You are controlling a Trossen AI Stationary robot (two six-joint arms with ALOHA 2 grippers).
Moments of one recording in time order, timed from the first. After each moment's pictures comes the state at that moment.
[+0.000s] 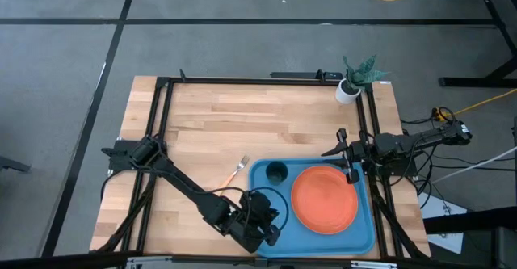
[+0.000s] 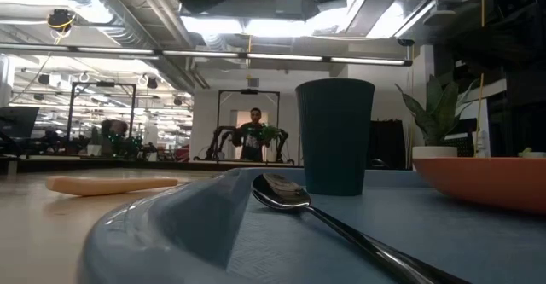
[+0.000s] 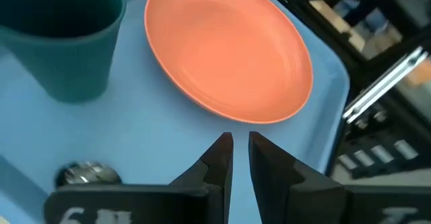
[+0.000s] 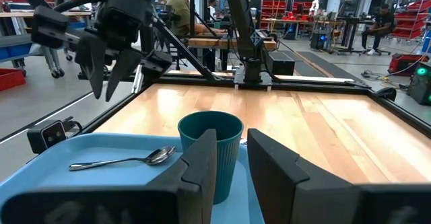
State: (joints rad) left arm -0.60 2.07 1.65 -0.36 -0.70 -1.19; right arm 0.25 0.22 0.01 0.20 0.10 0.00
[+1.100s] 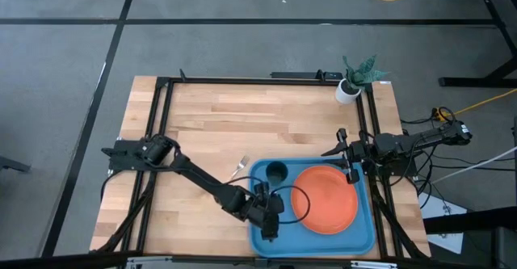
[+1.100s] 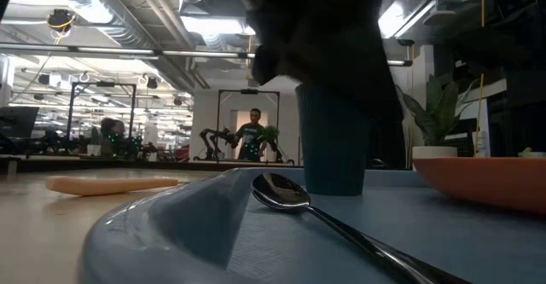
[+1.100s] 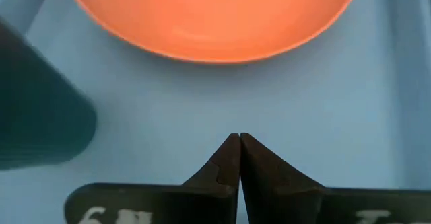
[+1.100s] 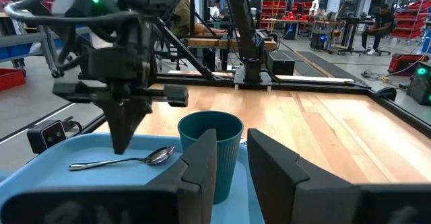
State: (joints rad) left arm -0.48 2.17 1.65 -0.36 -0.37 -0.58; right arm 0.25 0.22 0.01 0.20 0.10 -0.01
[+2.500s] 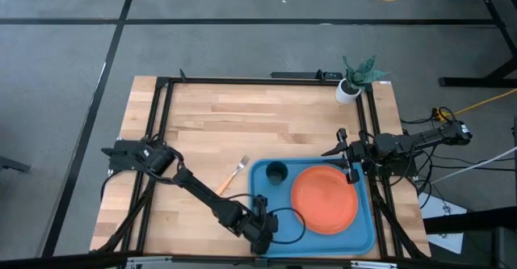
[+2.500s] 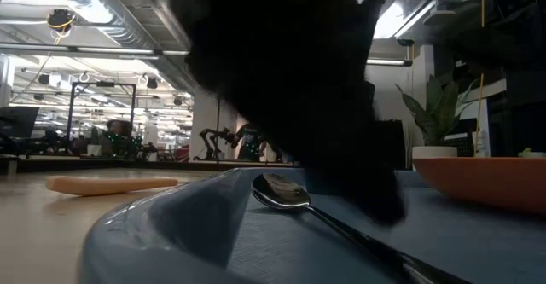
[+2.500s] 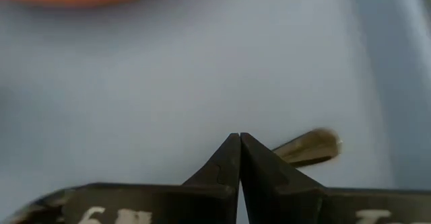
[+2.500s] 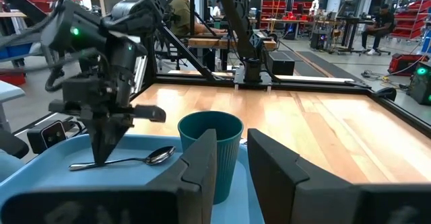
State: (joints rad) left arm -0.56 2.26 1.66 -0.33 -0.33 -0.46; right arm 0.25 0.22 0.01 0.20 0.10 0.00
